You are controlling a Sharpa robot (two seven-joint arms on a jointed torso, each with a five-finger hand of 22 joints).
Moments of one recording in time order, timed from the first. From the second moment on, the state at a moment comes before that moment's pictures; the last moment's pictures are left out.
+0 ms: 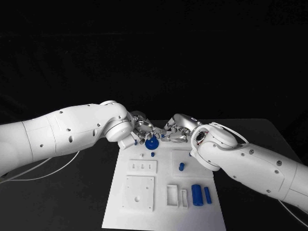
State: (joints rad) left arm 1.49 -0.57 -0.19 1.29 -0.55 -0.04 -0.47; left_hand 1.12 -0.06 0.04 0.15 0.22 1.16 0.04 0.07 0.37 1.47 -0.07 0.58 0.77 1.42 -0.12 1.17 0.83 0.05 1.15 -0.14 0.91 0.87; right arm 1.08 -0.55 0.21 1.40 -1.53 -0.25 -0.32; right_hand 1.20 -0.06 0.39 -0.18 0.24 1.20 0.06 0.06 0.09 1.33 -0.03 1.07 1.25 1.45 -0.09 1.04 1.09 0.08 1.46 -0.11 0.82 1.31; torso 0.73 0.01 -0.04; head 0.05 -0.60
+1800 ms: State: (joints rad) left arm 1.48 -0.56 -0.20 1.28 -0.52 -0.02 -0.46; left_hand 1.12 0.03 0.31 -0.06 0.42 1.15 0.02 0.07 0.51 1.47 -0.07 0.57 0.75 1.41 -0.12 1.19 0.84 0.05 1.18 -0.15 0.81 1.03; right arm 1.08 -0.54 0.20 1.40 -1.54 -0.21 -0.31; right_hand 1.20 -0.06 0.36 -0.16 0.25 1.20 0.06 0.06 0.09 1.33 -0.03 1.07 1.24 1.45 -0.09 1.04 1.08 0.08 1.46 -0.11 0.82 1.31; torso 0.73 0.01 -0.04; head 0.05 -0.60
